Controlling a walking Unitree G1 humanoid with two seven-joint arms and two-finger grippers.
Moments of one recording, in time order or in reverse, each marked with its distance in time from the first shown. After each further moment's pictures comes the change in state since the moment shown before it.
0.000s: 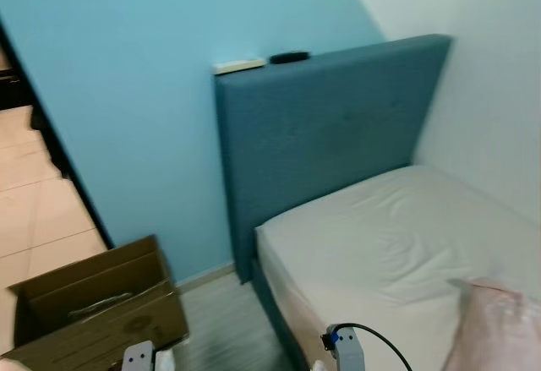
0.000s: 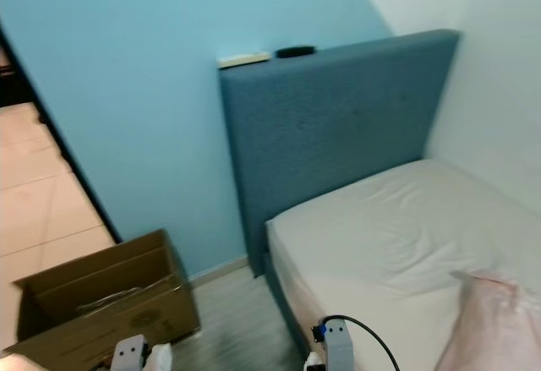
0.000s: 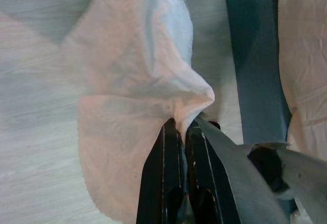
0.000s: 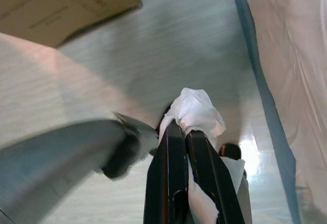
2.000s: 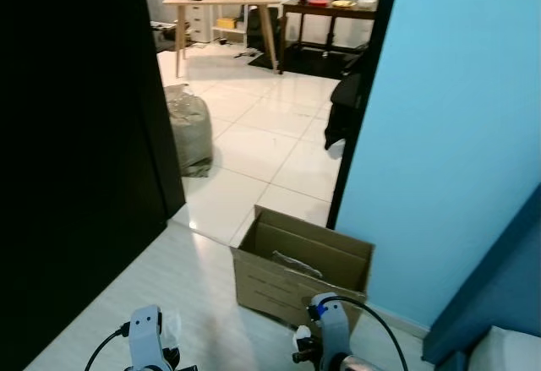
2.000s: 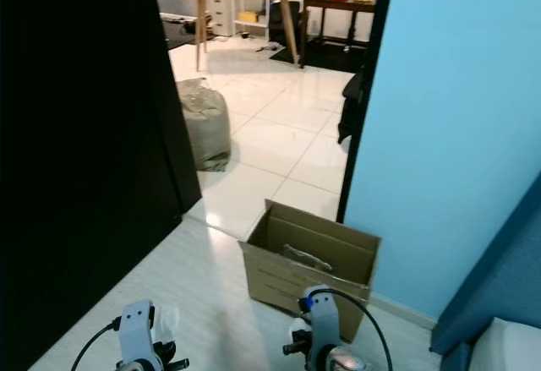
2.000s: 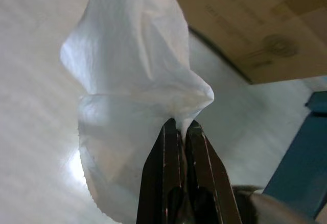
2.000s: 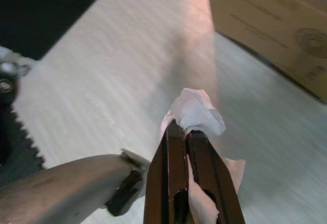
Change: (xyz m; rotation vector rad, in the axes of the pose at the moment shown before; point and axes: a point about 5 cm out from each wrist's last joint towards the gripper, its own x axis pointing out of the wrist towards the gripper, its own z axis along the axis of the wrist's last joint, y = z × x) left arm 0.009 -0.022 0.064 -0.006 -0.194 -0.059; right arm 0.012 0.022 0.054 -0.130 -0.145 0.076
